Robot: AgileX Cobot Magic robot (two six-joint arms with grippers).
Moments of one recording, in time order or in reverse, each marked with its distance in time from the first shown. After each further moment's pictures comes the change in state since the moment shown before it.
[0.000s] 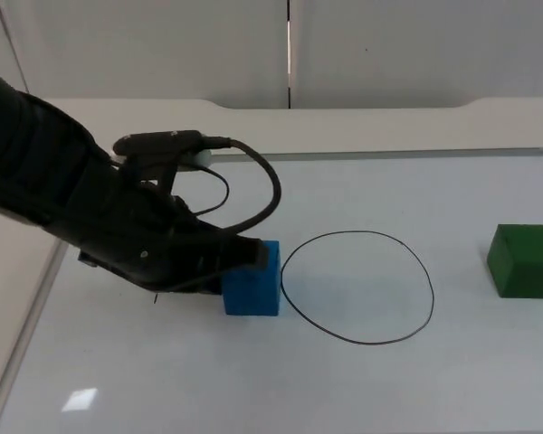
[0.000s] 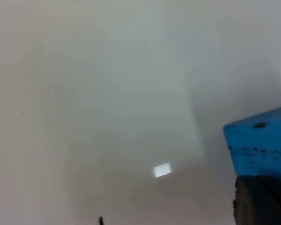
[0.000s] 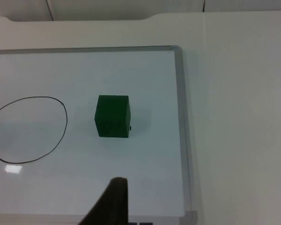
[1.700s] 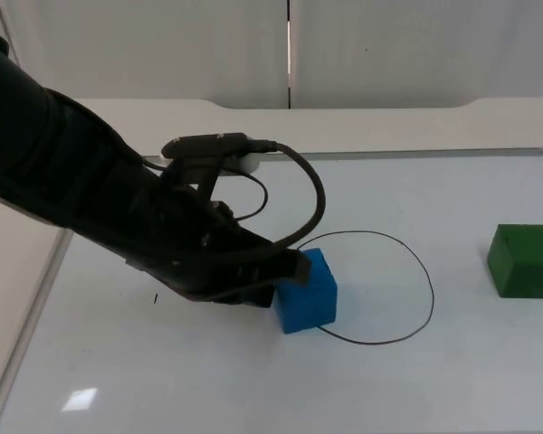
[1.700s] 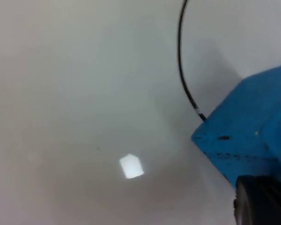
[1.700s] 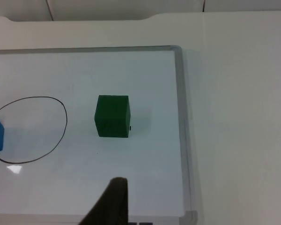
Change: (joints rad) right arm 0.000 0.000 0.000 0.000 0.000 0.000; left arm -0.060 0.000 -0.019 0.049 0.130 0.000
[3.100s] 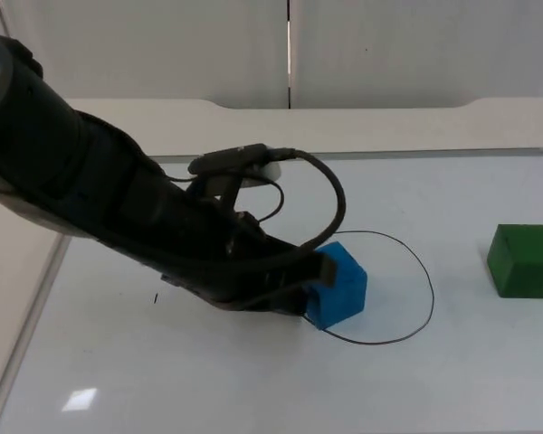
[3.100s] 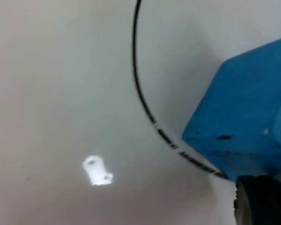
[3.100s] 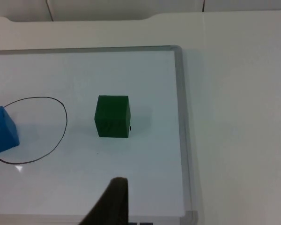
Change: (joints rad) right arm 0.000 0.000 0.000 0.000 0.000 0.002; left arm -0.008 0.080 -0.042 -0.186 0.106 0.138
